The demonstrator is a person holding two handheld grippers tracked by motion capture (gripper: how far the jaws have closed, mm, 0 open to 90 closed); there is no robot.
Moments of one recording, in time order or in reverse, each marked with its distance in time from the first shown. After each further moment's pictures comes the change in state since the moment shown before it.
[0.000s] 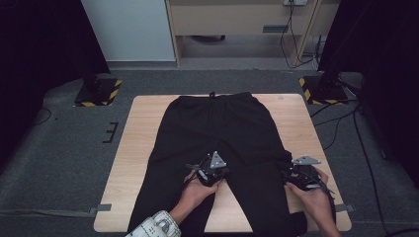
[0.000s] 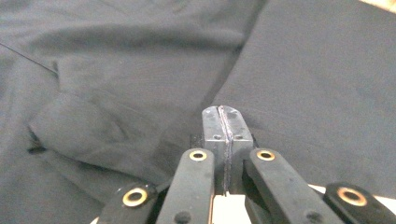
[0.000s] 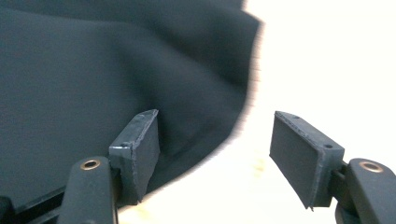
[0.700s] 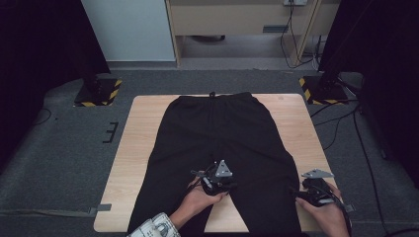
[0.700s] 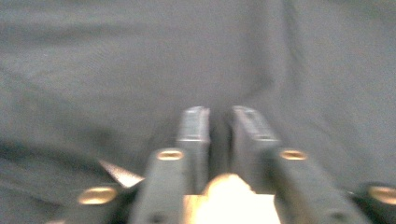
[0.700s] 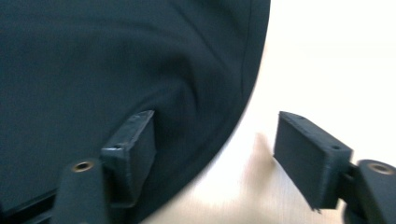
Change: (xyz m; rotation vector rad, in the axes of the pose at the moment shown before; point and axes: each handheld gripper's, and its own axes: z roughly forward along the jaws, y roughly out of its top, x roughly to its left) left arm -0.028 -0.002 -0.003 0.040 -0.087 0.052; right arm 0.004 -0.034 -0.037 0.073 0.087 0.043
